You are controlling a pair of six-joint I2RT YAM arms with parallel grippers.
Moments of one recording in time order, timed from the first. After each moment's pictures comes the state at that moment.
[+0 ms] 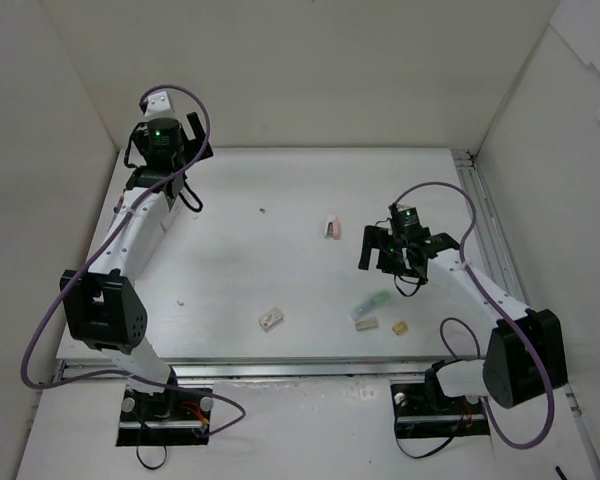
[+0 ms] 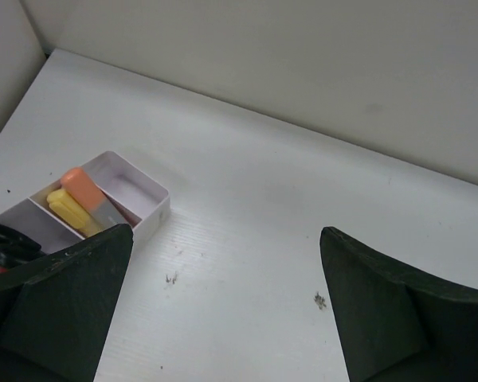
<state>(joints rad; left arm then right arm) -0.12 1.71 1.61 -0.22 -0.28 -0.31 0.31 1.37 0.93 -0.51 -0.01 0.41</state>
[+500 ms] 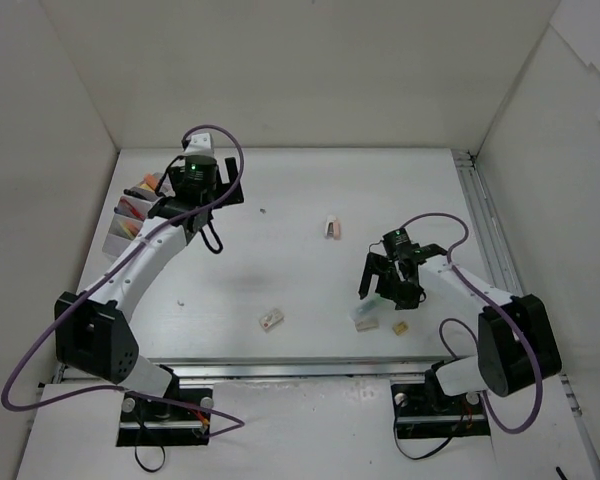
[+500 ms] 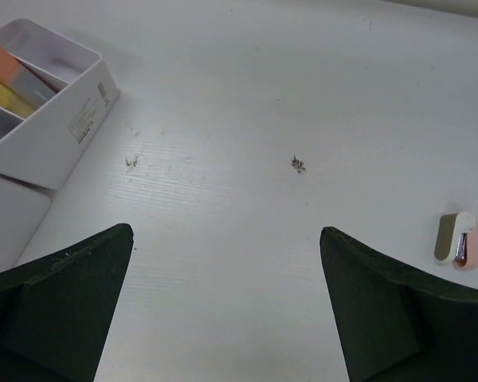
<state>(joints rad) -0.32 1.49 1.33 -0.34 -0.31 -0.33 0.34 1.35 0.75 -0.65 -0.01 0.61</state>
